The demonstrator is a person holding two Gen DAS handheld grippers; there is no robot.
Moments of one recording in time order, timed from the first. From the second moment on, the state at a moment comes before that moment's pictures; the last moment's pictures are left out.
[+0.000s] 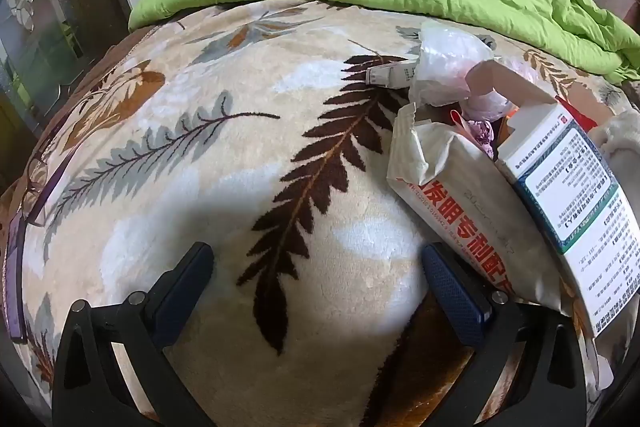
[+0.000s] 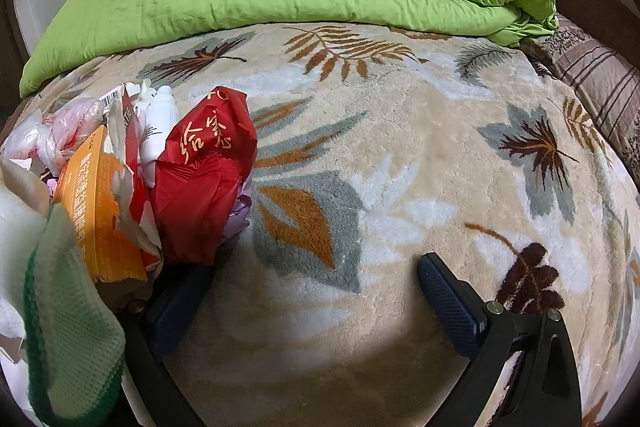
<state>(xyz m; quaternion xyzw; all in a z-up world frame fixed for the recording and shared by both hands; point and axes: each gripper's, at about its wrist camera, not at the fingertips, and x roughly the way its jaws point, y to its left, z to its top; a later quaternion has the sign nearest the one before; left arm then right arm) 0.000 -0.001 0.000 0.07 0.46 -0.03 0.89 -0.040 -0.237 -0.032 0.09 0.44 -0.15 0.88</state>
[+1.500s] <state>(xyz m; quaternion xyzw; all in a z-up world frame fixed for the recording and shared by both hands) -0.192 0.025 0.091 0.08 0.26 -0.07 0.96 -0.255 -0.188 0.090 0.06 0.26 -0.05 0.96</state>
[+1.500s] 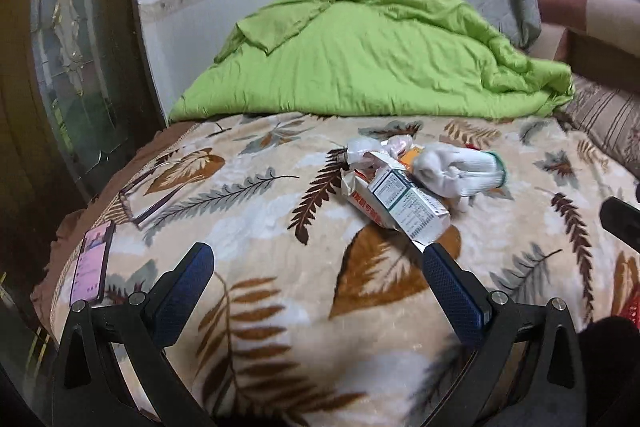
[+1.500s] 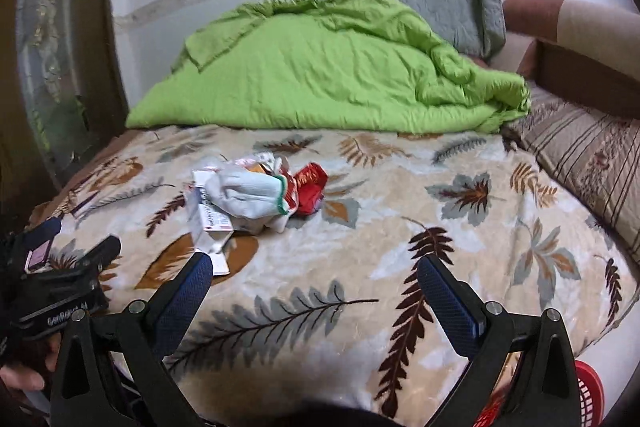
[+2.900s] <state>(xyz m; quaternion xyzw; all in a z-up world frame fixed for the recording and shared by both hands) -0.194 0.029 0.083 0.06 0.25 -0.08 0.96 -0.255 -0.184 0.076 0.05 0.29 -0.08 0.95</state>
